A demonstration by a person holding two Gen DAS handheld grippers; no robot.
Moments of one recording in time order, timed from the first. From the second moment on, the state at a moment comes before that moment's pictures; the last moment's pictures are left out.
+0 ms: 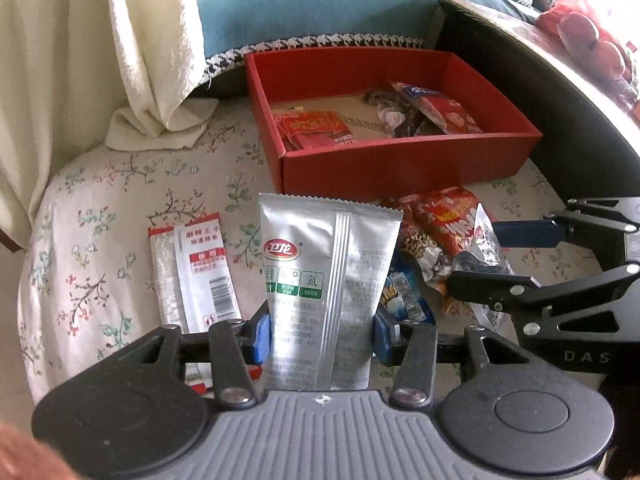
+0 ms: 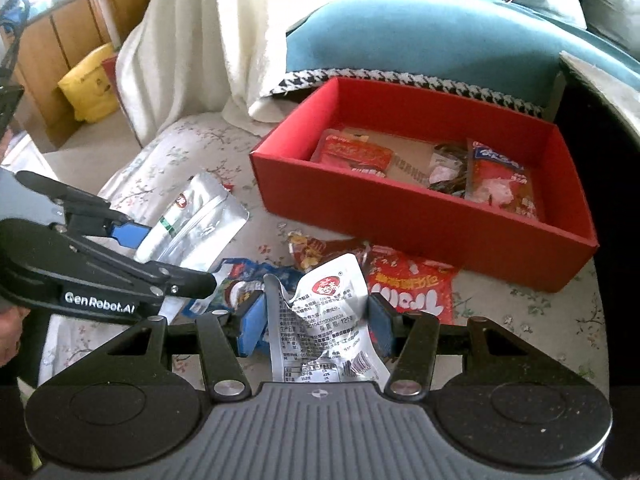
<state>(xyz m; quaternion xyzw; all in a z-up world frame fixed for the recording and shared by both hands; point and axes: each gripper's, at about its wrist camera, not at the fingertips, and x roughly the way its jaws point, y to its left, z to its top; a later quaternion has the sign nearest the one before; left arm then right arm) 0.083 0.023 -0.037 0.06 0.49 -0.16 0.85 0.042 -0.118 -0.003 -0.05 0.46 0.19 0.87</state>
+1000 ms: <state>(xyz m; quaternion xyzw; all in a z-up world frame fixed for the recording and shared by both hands) 0.085 -0.004 -0.031 0.10 0.44 -0.13 0.88 0.055 -0.134 -0.001 -0.04 0.45 0.14 0.88</state>
